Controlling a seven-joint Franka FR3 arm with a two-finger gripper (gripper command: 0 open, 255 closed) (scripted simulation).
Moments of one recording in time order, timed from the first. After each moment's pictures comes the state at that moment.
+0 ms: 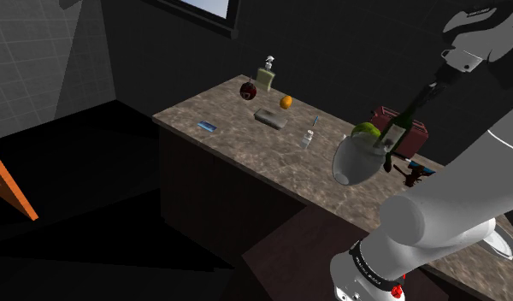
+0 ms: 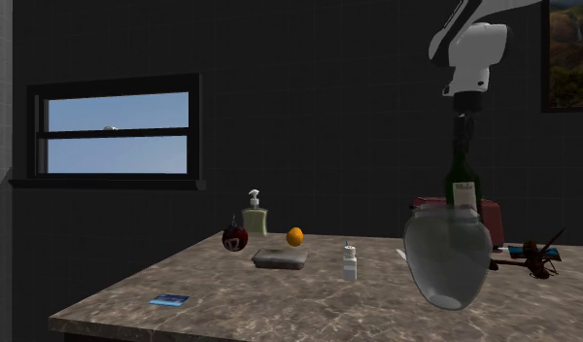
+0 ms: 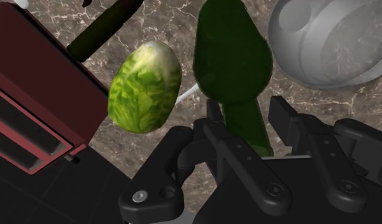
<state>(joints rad) -0.52 0.03 -0.71 -1.73 0.10 1.83 -1.09</state>
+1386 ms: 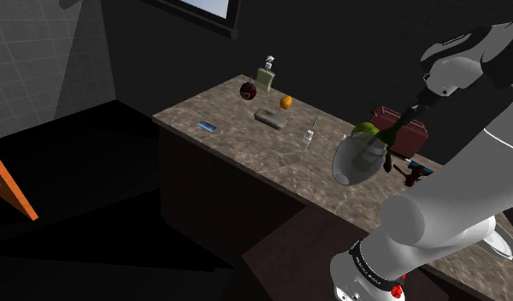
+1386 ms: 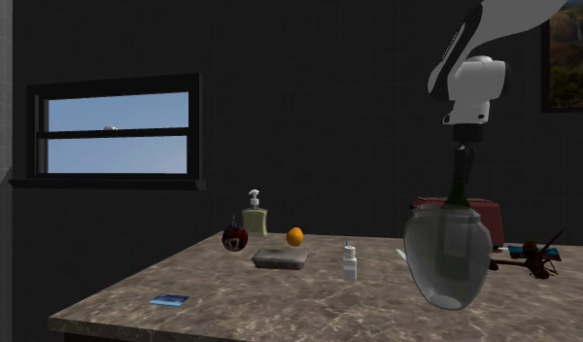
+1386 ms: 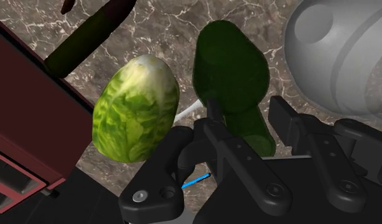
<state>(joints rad) -0.52 0.06 -0.71 -1.93 0.13 2.06 -1.12</state>
